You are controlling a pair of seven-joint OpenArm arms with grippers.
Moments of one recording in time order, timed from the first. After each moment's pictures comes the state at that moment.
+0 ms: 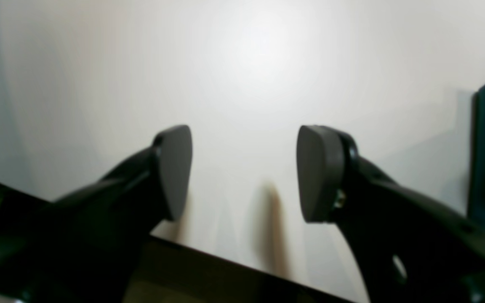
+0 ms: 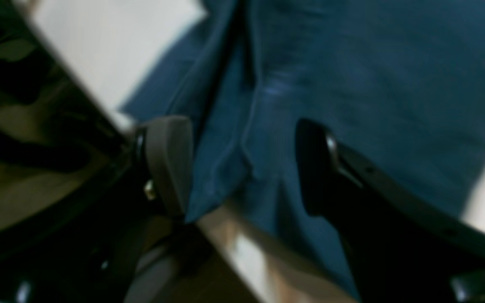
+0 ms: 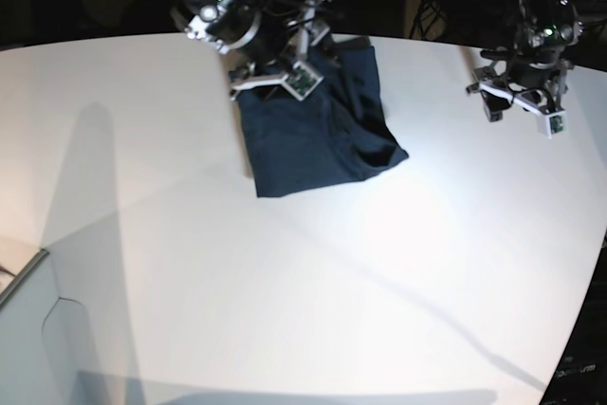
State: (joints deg) left arm 21.6 -7.2 -23.0 95.4 -16.7 -7.0 33.8; right arm -21.5 3.7 -22.2 93.9 -10.6 25.9 -21.4
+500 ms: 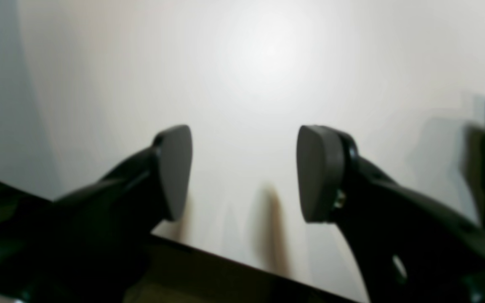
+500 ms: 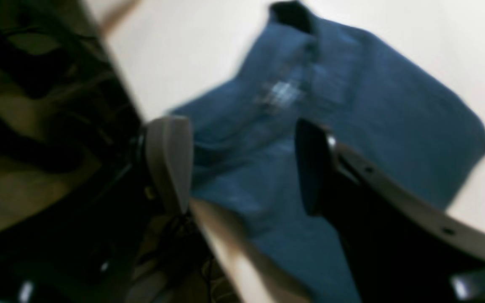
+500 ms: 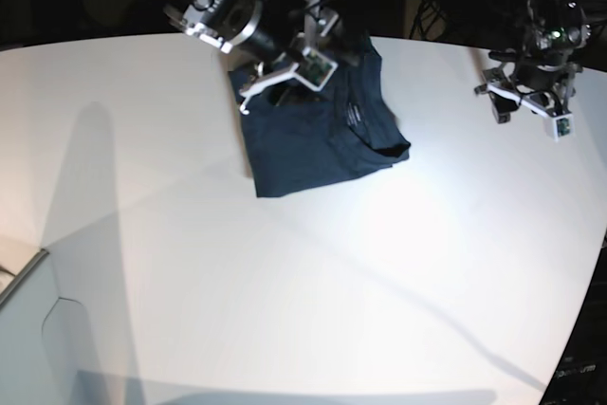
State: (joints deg) left arm 21.6 -9.1 -23.1 95.2 -16.9 -7.0 33.8; right arm -21.3 8.2 -26.6 103.3 -10.4 25.9 -21.4
